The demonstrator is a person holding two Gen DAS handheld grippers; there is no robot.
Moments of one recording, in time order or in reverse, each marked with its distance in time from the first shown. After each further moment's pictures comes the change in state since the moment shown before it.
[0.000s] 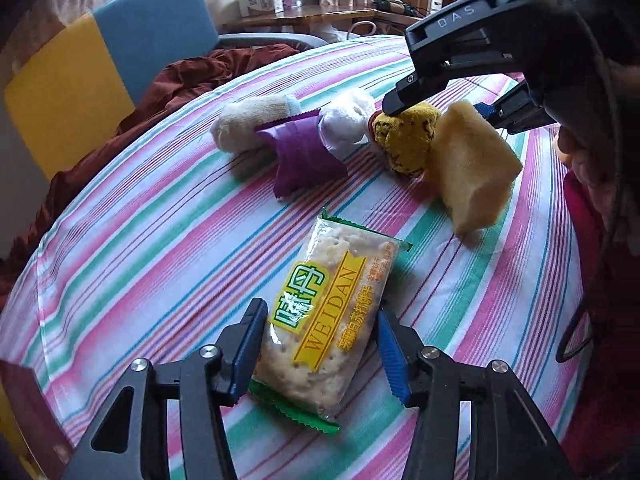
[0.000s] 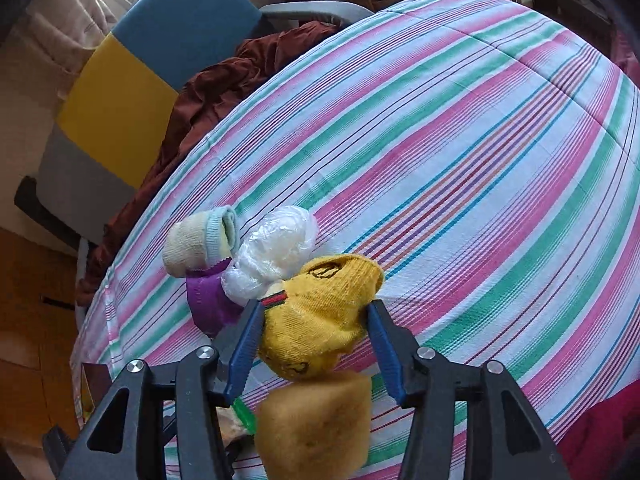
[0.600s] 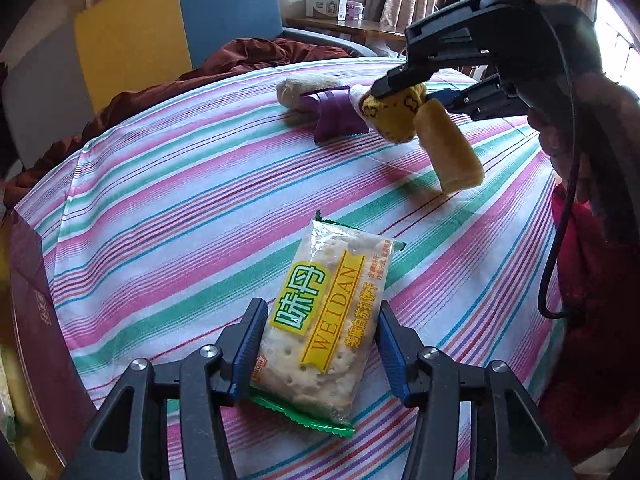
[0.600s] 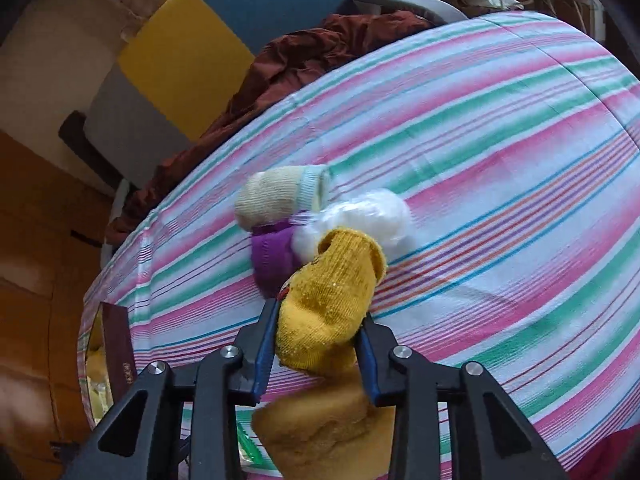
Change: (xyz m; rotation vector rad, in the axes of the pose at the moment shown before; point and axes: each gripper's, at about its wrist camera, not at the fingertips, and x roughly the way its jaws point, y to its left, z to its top) left arm -0.036 -0.001 -0.069 -0.228 -0.047 0.024; right arm 0.003 0.043 -0.015 -0.234 0.048 0.166
